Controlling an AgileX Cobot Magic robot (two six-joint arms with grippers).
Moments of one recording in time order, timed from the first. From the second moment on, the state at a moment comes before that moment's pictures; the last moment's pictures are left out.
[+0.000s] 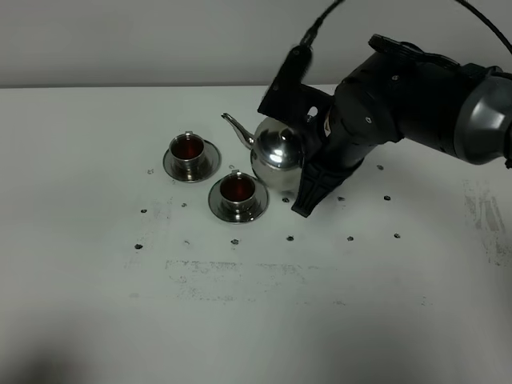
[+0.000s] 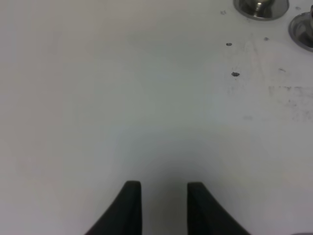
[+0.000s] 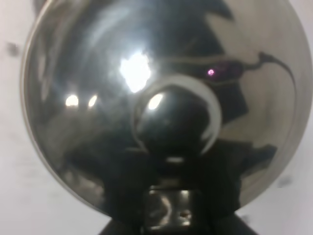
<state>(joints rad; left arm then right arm) 0.12 0.00 -0.47 -0.13 1.07 0.15 0.59 1.85 -1.41 -0.21 0.78 -0.30</state>
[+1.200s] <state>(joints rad) 0.12 0.00 -0.47 -0.13 1.07 0.15 0.55 1.92 -1.39 0.00 0.82 -0.21</state>
